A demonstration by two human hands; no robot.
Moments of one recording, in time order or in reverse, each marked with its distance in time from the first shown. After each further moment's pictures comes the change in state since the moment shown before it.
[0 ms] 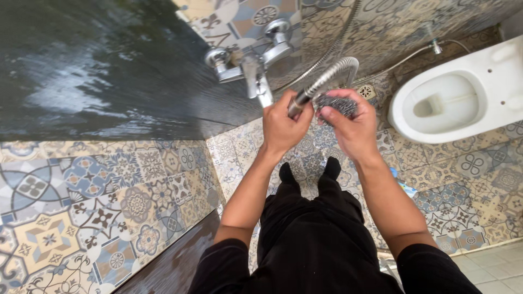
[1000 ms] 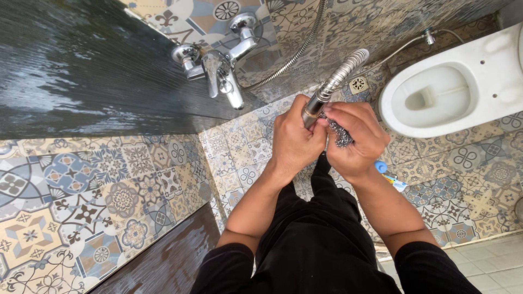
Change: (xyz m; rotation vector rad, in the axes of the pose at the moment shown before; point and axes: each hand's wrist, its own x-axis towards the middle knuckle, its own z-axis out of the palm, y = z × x) left_hand -0.016 0.078 0.059 -0.030 -0.093 -0.108; right_hand -0.027 -0.076 -0.001 -0.974 0.106 -0.791
